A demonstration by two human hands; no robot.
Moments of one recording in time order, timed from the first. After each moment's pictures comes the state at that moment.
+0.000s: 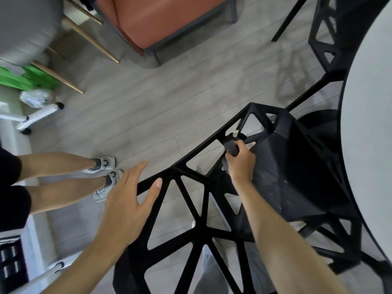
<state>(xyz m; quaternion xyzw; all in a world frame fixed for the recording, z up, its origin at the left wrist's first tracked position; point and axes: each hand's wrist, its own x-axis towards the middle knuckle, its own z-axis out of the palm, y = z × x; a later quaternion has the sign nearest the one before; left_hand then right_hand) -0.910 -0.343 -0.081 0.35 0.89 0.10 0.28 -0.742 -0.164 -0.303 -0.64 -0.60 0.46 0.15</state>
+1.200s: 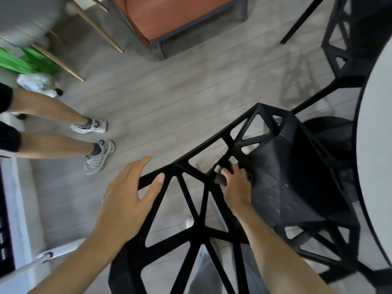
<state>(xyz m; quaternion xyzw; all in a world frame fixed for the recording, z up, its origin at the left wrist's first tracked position) -0.914 -0.349 -0.083 0.35 0.89 0.10 0.27 -0.713 -0.230 -0.340 -0.48 -0.83 0.29 -0.09</state>
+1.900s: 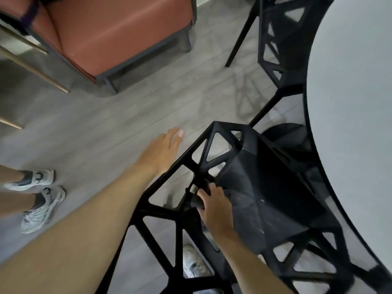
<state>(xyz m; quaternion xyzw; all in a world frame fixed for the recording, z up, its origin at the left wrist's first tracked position) -0.927 -0.134 -0.257 0.48 0.78 0.03 0.40 -0.708 -0.220 -0.364 -0.51 -0.82 0.24 -0.02</state>
